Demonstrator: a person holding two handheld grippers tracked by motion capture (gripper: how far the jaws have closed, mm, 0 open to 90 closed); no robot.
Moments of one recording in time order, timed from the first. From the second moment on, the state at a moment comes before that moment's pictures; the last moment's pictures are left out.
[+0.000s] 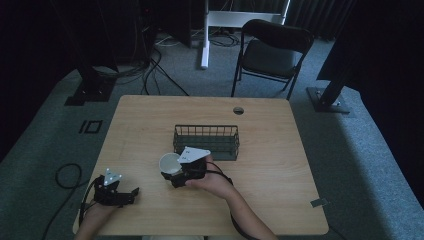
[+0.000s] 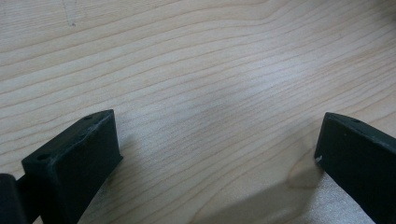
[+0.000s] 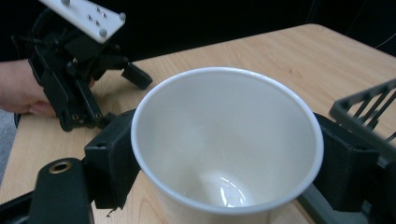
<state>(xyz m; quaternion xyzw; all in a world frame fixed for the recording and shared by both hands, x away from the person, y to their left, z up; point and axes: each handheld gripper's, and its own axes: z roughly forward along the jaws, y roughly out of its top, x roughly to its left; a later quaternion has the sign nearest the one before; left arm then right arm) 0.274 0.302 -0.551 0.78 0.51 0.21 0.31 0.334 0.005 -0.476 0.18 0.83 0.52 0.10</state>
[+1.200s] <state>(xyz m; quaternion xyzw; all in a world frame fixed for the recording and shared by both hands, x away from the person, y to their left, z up) 0.274 0.302 -0.551 0.78 0.51 0.21 0.31 0.368 -0.013 -0.391 0.22 0.77 0.56 0.20</state>
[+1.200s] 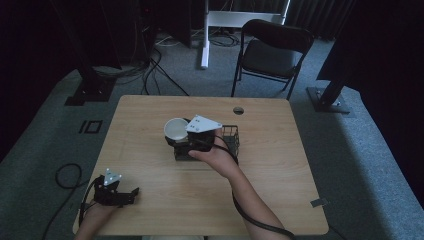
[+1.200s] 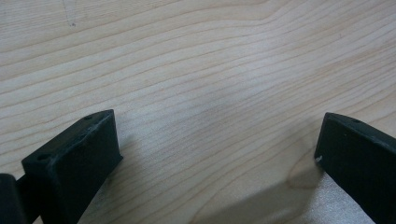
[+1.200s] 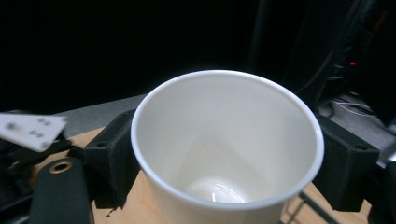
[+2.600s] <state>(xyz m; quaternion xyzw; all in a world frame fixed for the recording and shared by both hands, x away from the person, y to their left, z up) 0.274 0.302 -0.551 0.78 0.51 0.21 0.31 0.425 -0.050 -0.461 0.36 0.76 0.49 0.21</state>
